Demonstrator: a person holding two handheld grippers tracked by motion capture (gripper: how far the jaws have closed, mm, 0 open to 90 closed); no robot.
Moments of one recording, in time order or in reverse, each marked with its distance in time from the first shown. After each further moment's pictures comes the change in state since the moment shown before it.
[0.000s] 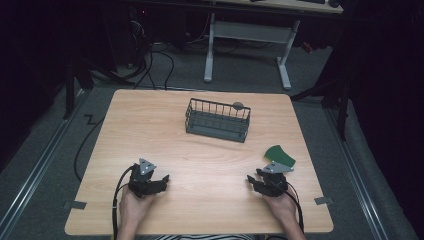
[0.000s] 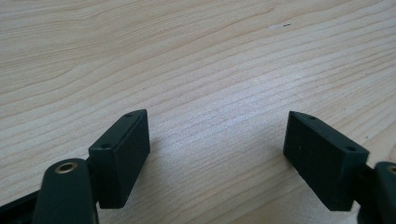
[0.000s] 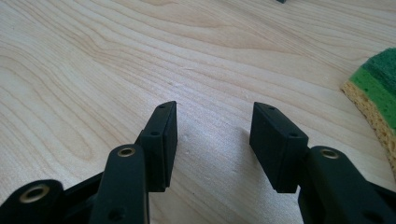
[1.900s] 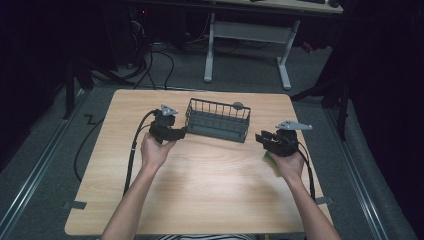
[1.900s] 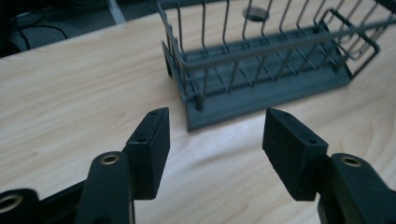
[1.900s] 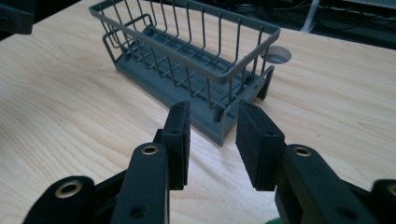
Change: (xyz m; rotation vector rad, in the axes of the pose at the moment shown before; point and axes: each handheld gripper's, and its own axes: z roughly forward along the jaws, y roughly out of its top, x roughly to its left) left arm 0.002 0.173 0.025 -0.059 -0.064 0.031; right arm -0.058 0.109 -0.025 -0.154 0.032 0.106
